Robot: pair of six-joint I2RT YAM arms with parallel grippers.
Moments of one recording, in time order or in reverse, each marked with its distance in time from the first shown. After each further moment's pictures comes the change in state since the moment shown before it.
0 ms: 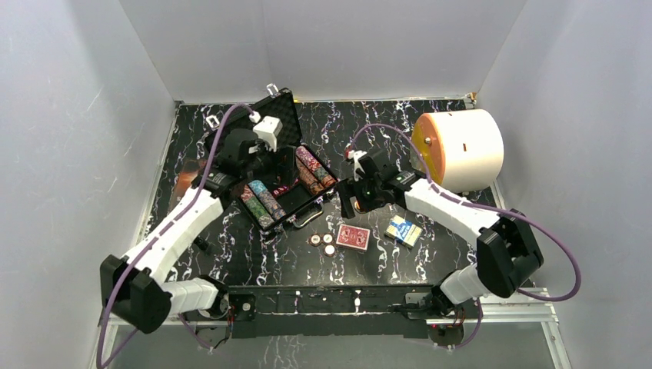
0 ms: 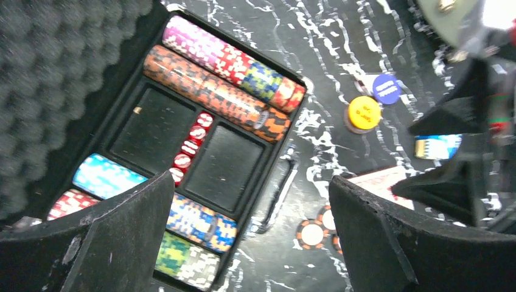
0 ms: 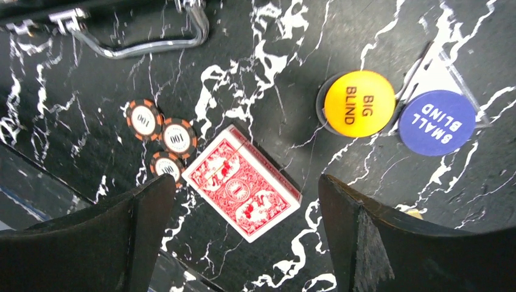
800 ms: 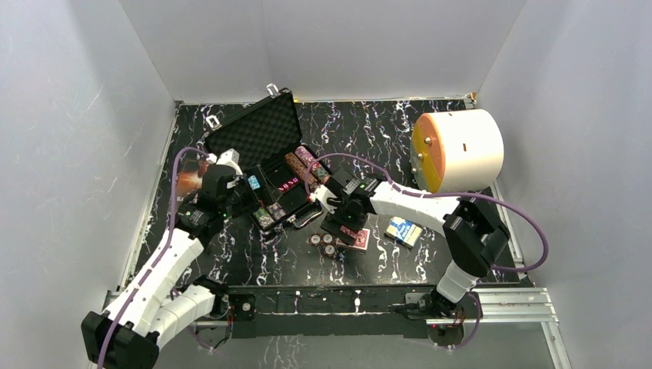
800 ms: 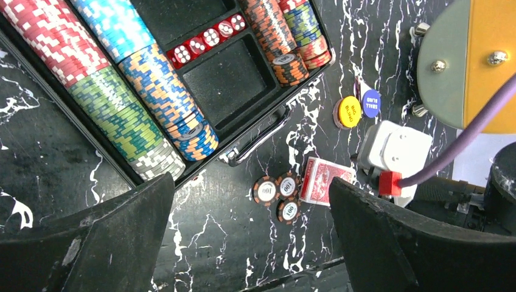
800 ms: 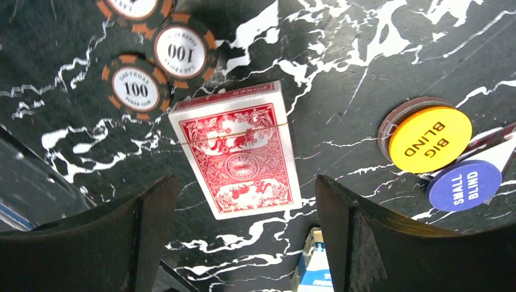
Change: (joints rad) left arm 0.070 -0.372 -0.302 -0.131 -0.050 -0.560; right arm 0.225 0.213 0.112 -0.214 0.083 -0.447
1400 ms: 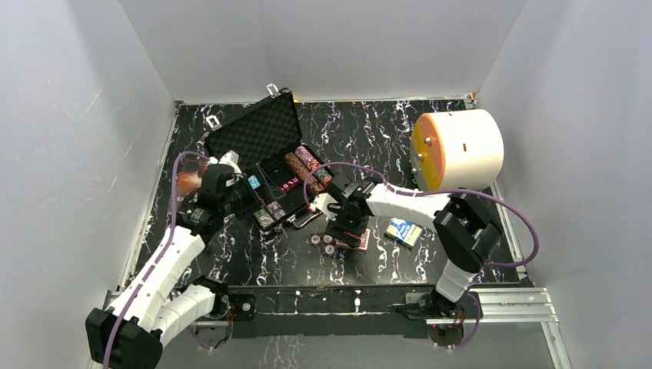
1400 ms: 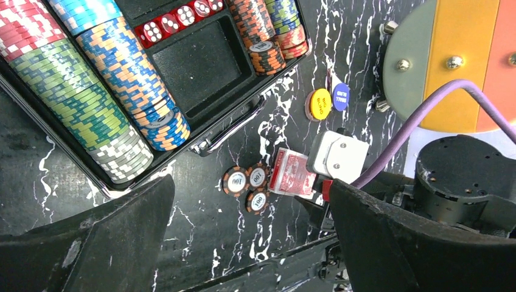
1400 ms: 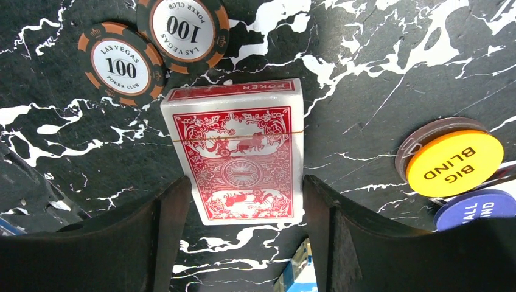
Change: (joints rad) left arm 0.047 0.027 -0.023 0.031 0.127 -0.110; right arm -0.002 0.046 -0.034 -0.001 -0.017 -0.150
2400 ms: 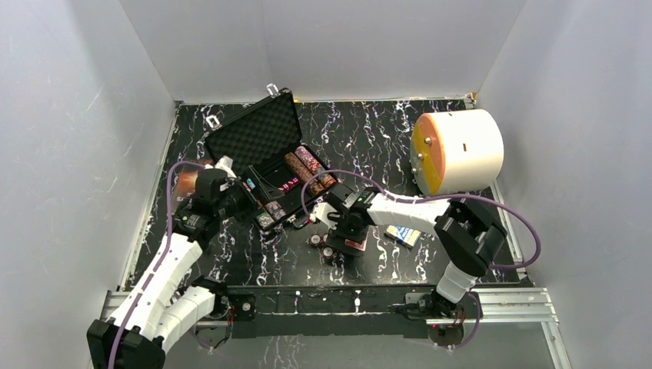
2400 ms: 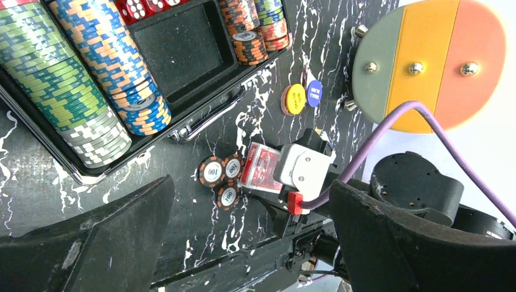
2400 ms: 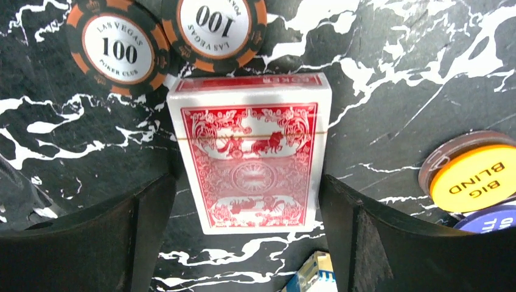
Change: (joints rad) left arm 0.058 -0.060 -0.047 0.018 0.099 -0.113; right arm 0.040 -0.022 -0.083 0.077 0.003 -0.028
